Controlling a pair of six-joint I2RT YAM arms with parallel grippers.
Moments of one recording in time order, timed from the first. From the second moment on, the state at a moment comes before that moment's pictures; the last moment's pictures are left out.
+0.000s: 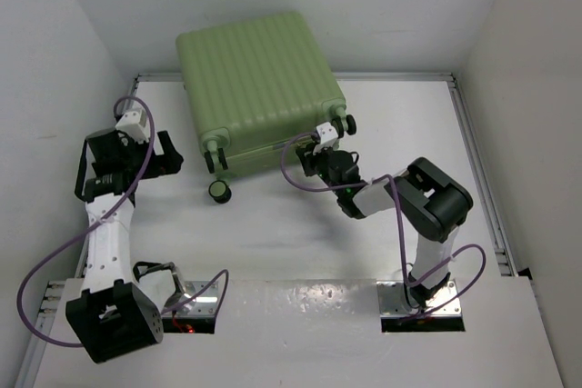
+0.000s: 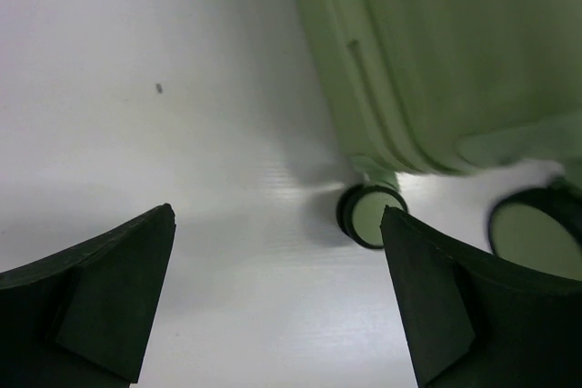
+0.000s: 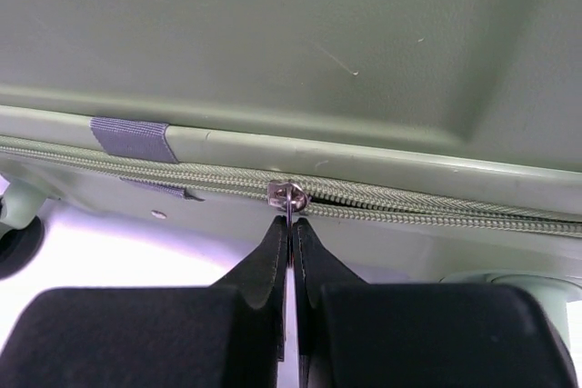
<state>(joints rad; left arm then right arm) 0.34 0.98 0.82 -0.44 0.36 0.00 0.65 1.86 0.65 1.09 0.10 0.14</state>
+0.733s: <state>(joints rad) -0.04 1.14 1.19 -0.80 0.44 -0.20 0.66 1.85 0.65 1.08 0.13 0.09</state>
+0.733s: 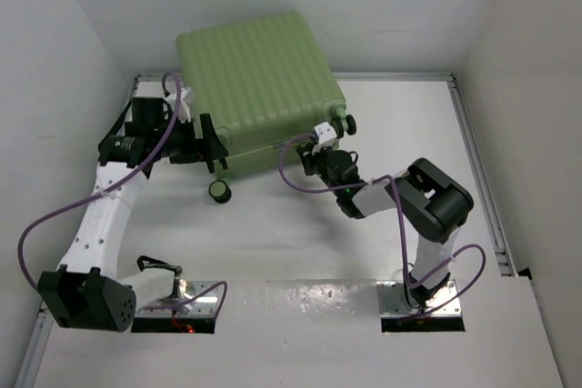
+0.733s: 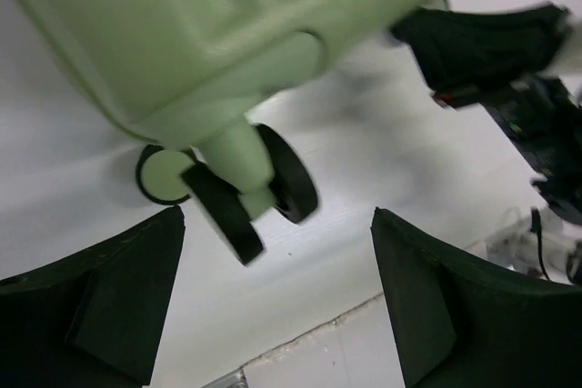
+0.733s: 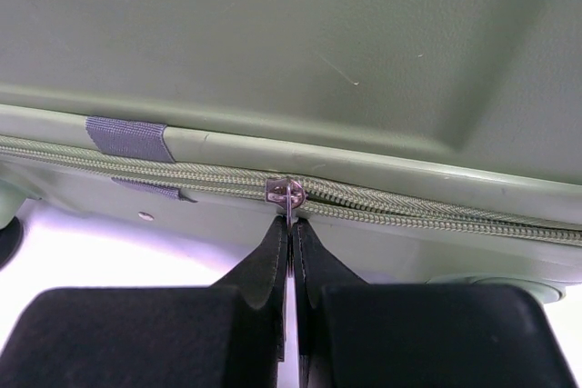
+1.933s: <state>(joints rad) -0.20 1.41 1.30 -0.84 0.07 -0.37 0.66 1.85 0.67 1.03 0.18 0.11</state>
